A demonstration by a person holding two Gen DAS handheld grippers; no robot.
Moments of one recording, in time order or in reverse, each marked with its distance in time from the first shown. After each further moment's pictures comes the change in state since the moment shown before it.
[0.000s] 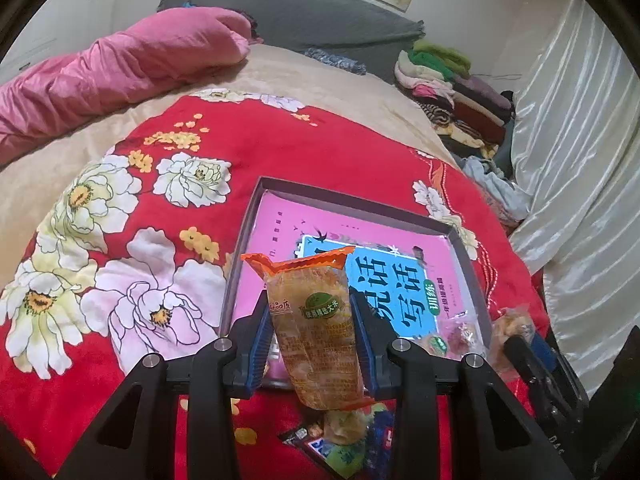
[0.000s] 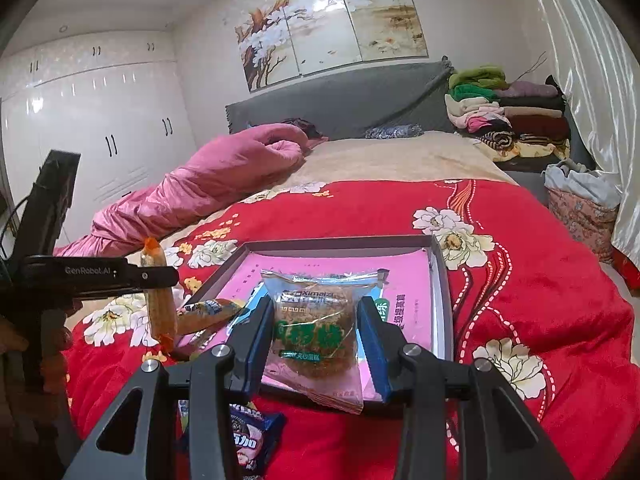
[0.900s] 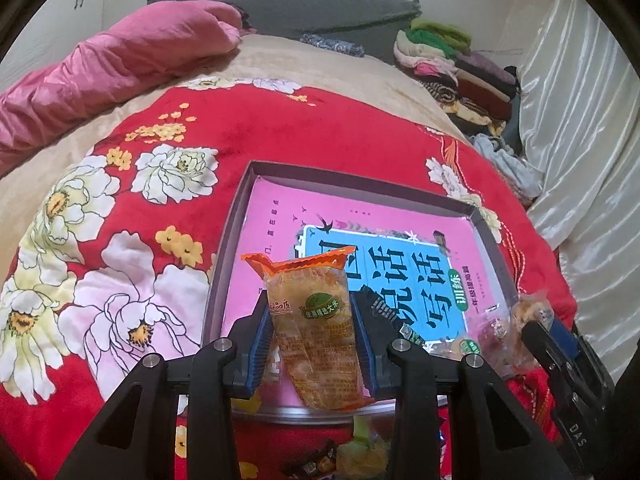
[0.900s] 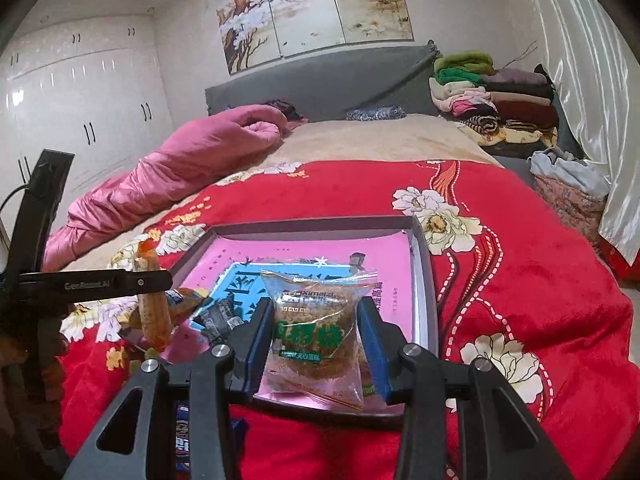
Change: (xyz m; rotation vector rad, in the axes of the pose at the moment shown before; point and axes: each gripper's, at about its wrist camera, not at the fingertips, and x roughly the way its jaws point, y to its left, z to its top) left arm 0.046 -0.008 0.000 0.070 0.048 0.046; right arm 0.033 -0.016 -0.003 0.007 0.078 -0.078
